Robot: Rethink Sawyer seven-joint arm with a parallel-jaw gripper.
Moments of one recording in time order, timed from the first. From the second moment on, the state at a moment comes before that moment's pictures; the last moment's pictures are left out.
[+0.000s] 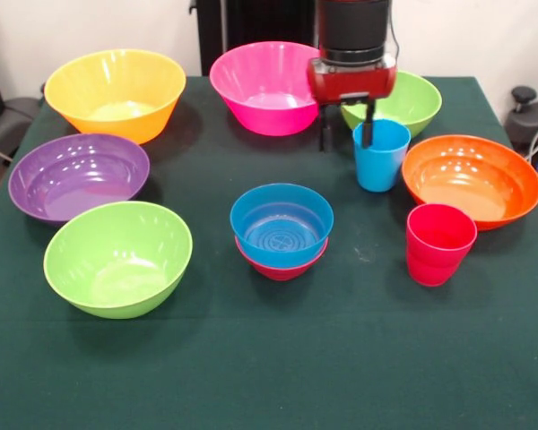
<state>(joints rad) -0.28 -0.63 0.19 1.90 -0.38 0.14 1.83</state>
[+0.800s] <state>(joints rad) -0.18 -0.63 0.13 1.93 -0.35 0.09 1.88</state>
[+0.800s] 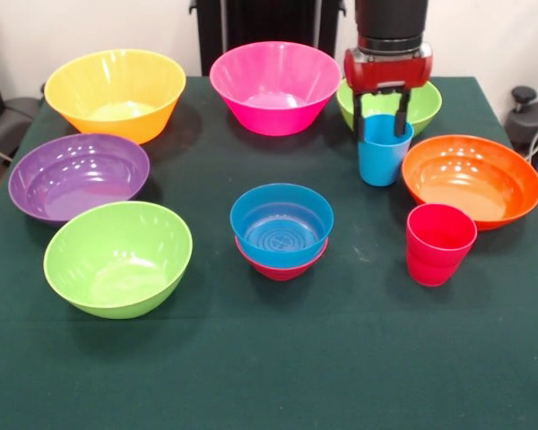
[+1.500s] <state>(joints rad) -0.22 -0.57 0.11 1.93 -0.37 0.03 1.88</state>
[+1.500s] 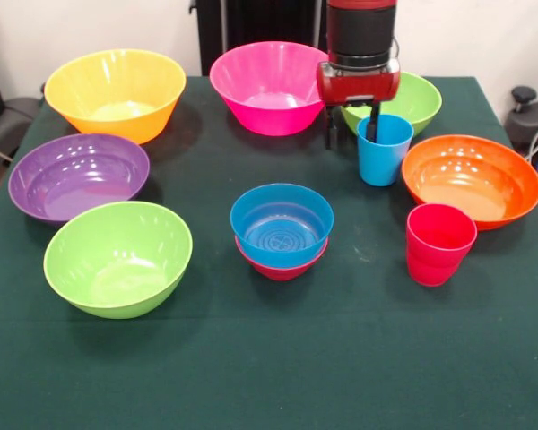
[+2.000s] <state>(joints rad) -0.16 -0.49 0.04 1.94 -0.37 -0.12 1.88</state>
